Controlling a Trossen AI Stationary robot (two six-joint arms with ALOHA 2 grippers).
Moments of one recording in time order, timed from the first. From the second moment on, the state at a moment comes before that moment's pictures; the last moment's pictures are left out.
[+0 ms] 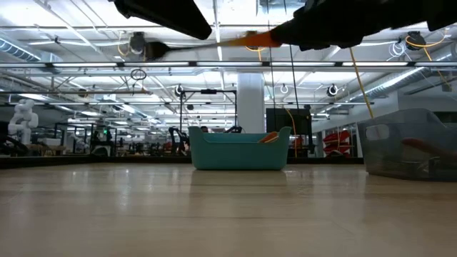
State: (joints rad) left arm -0.65 1.84 1.31 -0.42 -0.89 -0.50; right arm 0.42 1.49 0.64 0.53 0.28 -0.16
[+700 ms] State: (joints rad) left arm -0.65 1.83 1.31 -0.43 -0.83 -0.45; right arm 0.18 1.26 0.68 0.11 0.32 -0.40
